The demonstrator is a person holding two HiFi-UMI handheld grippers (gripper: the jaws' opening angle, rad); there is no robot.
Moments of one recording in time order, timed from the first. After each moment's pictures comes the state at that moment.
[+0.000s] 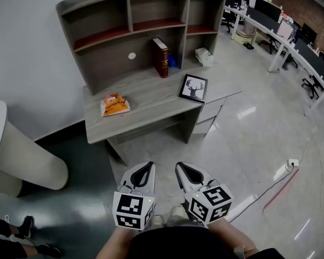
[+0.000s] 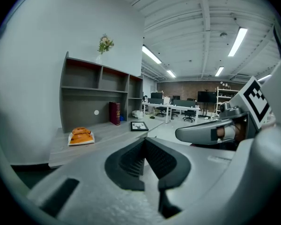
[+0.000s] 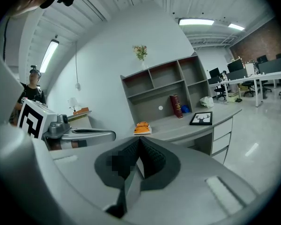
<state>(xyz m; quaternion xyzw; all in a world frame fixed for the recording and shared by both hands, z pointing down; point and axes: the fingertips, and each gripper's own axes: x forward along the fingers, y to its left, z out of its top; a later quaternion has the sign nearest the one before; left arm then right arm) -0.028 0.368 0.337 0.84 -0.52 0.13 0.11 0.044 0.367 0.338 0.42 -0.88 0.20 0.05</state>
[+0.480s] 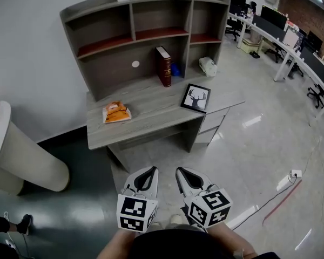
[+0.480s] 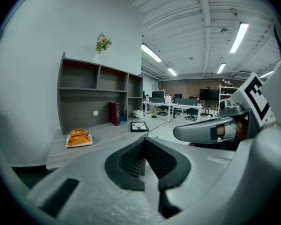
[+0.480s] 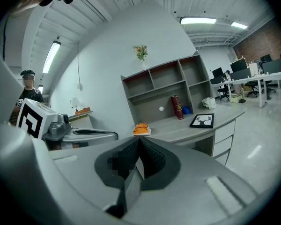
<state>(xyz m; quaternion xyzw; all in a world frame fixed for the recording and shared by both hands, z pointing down) -0.004 0.349 0.340 0.83 -0.53 0.14 0.11 0.060 0.347 0.337 0.40 -0.89 0.20 0.06</state>
